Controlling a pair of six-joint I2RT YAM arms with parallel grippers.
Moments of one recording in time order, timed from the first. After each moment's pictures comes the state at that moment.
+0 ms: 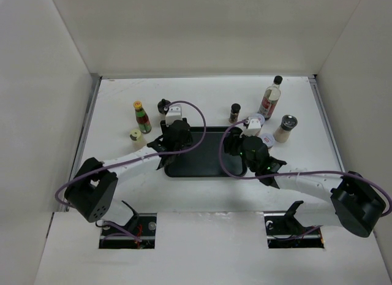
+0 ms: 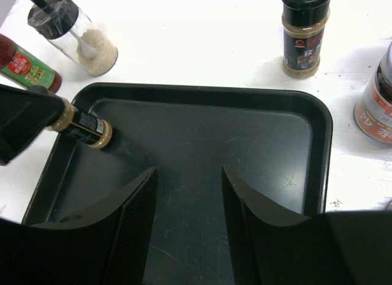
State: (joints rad) left arm -0.70 1.43 0.78 0.09 -0.60 -0.50; right arm 0.78 1.25 0.53 0.43 0.40 0.46
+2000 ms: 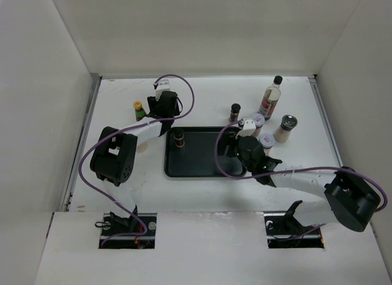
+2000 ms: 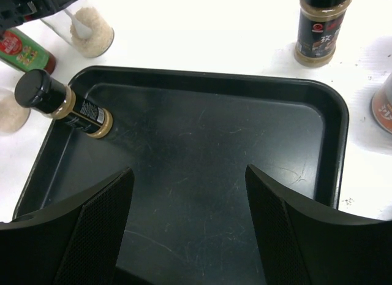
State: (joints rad) left arm -0.40 1.83 1.13 0.15 -0.54 -0.34; right arm 0.79 1.31 0.55 0.43 0.38 0.46
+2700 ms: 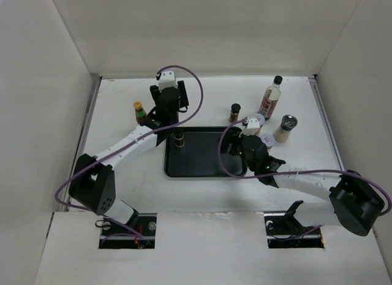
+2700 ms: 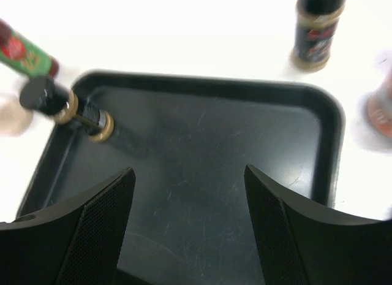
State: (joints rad) left arm -0.53 1.52 1.12 0.15 -0.61 -0.29; right arm 0.79 1.29 0.55 0.43 0.39 0.45
